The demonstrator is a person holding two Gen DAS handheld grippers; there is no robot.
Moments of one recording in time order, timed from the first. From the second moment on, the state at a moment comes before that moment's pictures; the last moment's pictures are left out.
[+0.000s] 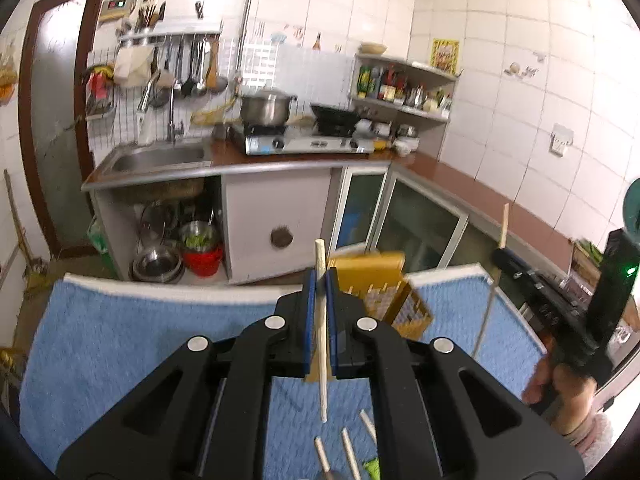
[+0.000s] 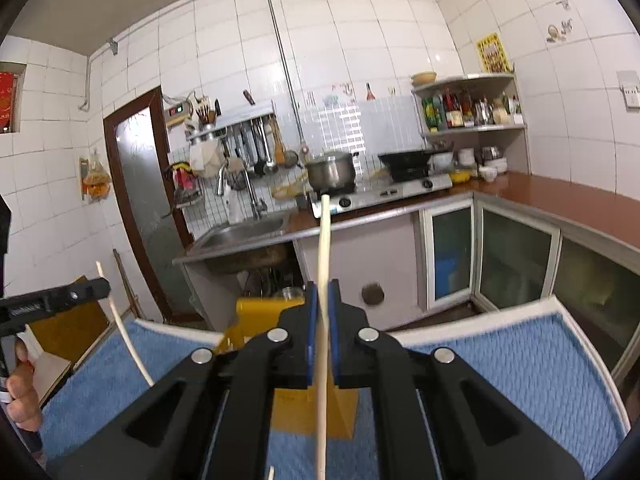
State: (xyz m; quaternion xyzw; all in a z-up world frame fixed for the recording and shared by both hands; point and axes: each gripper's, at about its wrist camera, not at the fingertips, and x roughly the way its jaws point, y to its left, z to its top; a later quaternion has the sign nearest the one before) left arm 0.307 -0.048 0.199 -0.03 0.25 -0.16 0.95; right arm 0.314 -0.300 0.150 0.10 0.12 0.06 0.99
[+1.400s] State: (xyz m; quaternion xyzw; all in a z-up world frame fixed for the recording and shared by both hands) left arm 0.367 -0.085 0.114 -0.03 0.22 -0.16 0.96; right arm 0.380 -0.268 0.086 0.05 0.12 0.04 0.99
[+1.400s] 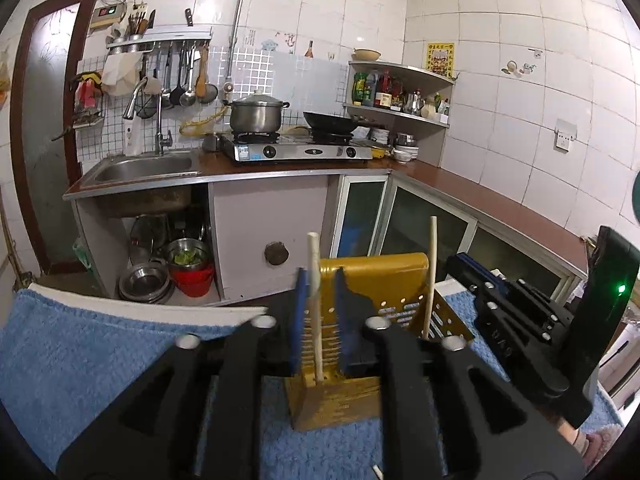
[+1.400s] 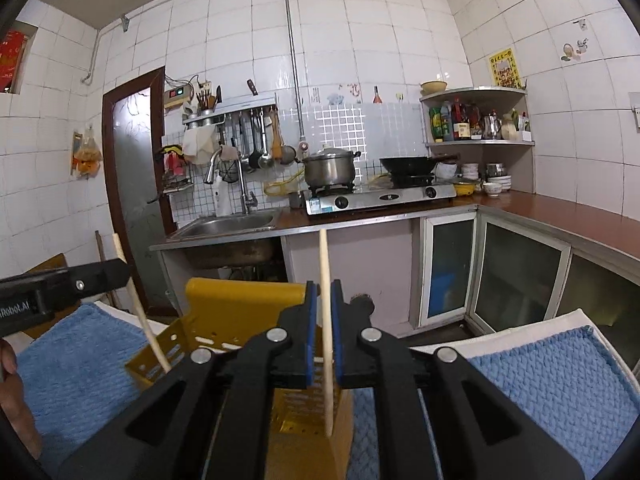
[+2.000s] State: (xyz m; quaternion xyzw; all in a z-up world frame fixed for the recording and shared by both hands) left arm 0.293 -0.018 0.076 -0.04 0.34 -0.10 0.93; right arm 0.271 -0.296 0.091 0.03 0.25 -0.05 0.97
